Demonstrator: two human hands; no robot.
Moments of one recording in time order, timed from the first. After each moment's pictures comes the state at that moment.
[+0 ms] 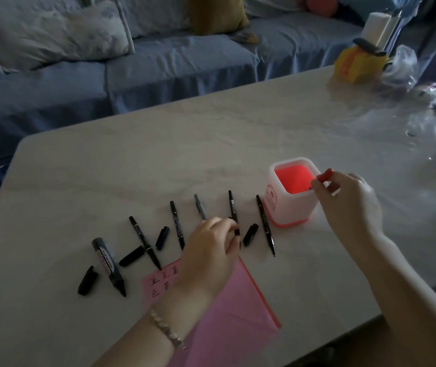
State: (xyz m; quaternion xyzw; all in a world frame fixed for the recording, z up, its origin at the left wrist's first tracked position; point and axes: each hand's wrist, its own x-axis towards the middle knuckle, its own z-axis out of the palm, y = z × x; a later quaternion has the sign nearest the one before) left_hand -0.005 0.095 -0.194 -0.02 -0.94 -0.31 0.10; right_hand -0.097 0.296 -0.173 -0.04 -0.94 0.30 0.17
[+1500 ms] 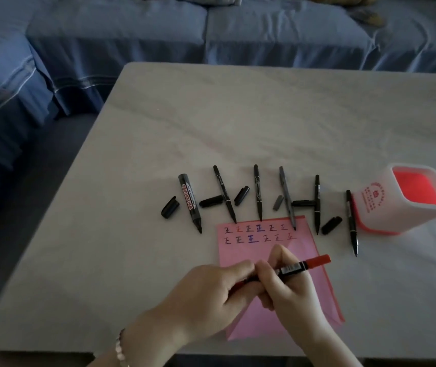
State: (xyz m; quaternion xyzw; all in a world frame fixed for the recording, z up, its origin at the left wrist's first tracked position) left_hand 0.127 0.019 -0.197 -0.05 -0.89 -0.45 0.01; right_hand 0.059 0.148 -0.203 0.12 -0.61 0.73 -0.28
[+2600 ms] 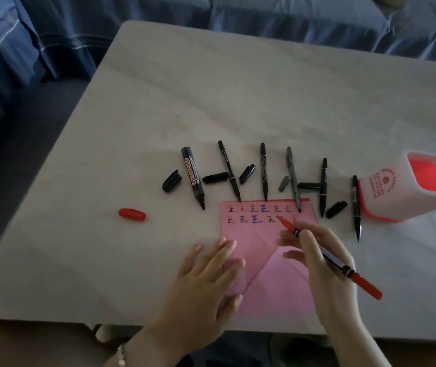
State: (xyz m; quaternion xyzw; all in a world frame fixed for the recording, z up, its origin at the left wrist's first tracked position) left_hand 0.166 0.028 -0.266 0.02 -0.99 -0.15 0.00; right_hand 0.048 0.169 -0.210 0.12 -0.70 0.69 -0.13
